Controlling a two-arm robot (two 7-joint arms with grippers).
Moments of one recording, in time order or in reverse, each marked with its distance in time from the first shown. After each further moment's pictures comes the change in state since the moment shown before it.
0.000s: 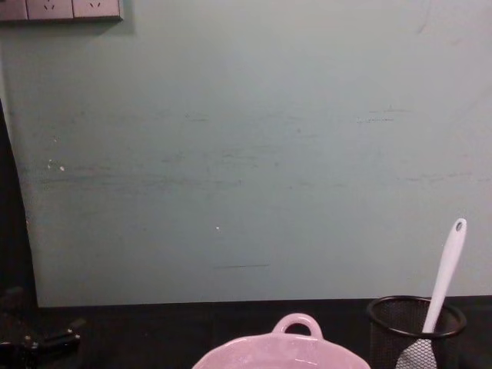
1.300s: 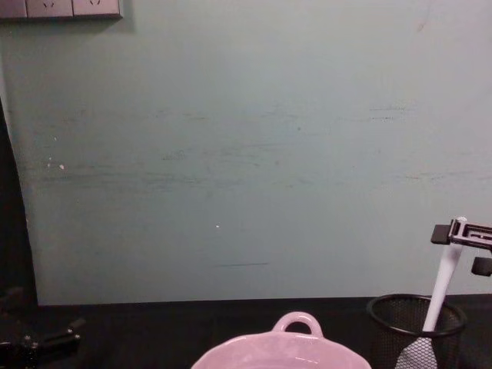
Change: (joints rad) left arm 0.000 0.000 0.000 0.000 0.000 0.000 0.000; right arm 0.312 -0.117 -0.069 0.242 0.453 0.370 0.154
